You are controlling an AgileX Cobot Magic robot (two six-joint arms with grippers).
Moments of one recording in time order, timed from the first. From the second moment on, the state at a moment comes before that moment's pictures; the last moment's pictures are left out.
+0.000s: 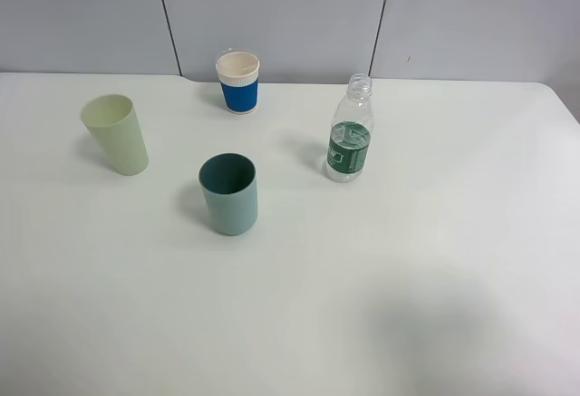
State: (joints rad) left arm -0.06 0.00 -0.50 0.14 1.05 -0.12; right arm -0.02 0.00 -0.50 0.03 1.07 -0.07
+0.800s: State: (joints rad) left arm -0.06 0.00 -0.50 0.14 1.05 -0.12; right arm -0.02 0.00 -0.50 0.03 1.07 -0.07
